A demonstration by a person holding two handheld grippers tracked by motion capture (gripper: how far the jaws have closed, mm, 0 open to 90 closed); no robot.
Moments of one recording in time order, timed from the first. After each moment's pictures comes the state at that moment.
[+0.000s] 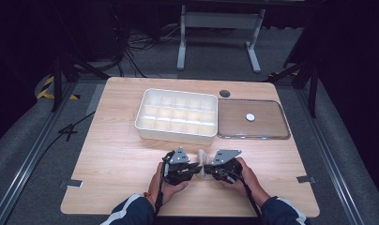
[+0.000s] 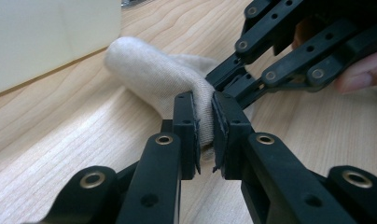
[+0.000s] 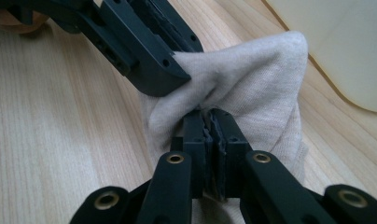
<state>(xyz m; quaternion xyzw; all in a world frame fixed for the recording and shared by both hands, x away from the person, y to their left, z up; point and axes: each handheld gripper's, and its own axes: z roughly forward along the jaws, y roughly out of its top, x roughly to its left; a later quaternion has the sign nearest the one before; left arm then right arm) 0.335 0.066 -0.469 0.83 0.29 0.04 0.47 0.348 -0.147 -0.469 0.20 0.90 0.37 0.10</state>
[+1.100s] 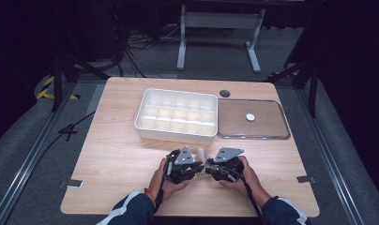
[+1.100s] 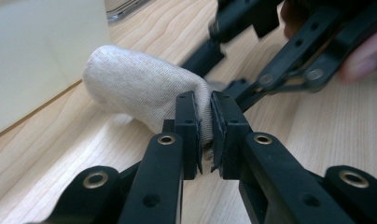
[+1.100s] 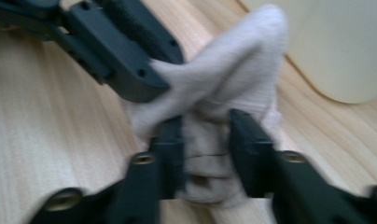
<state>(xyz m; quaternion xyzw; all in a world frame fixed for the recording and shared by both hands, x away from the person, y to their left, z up) 0.338 0.059 -0.462 0.86 0.24 0.06 0.44 0.352 -0.155 -0.468 0.23 0.89 0.38 0.11</state>
